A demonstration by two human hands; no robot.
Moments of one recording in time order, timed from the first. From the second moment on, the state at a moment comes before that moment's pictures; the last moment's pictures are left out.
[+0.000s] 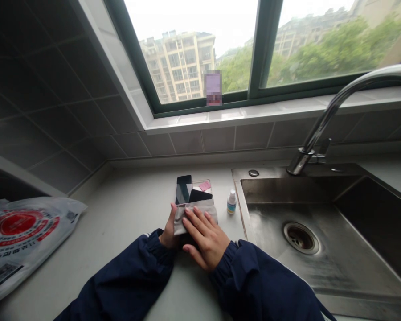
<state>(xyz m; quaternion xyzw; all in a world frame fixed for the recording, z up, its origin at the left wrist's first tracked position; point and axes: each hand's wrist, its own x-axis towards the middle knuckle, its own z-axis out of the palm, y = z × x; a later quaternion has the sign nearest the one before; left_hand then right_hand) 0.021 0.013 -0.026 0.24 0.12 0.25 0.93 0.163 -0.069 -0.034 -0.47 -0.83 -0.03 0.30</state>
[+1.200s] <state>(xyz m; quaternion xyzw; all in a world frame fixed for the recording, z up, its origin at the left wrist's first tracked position) 0.021 0.010 -0.027 0.35 0.10 0.22 0.90 0.176 -0.065 -0.027 -0.54 -0.78 -0.10 0.30</state>
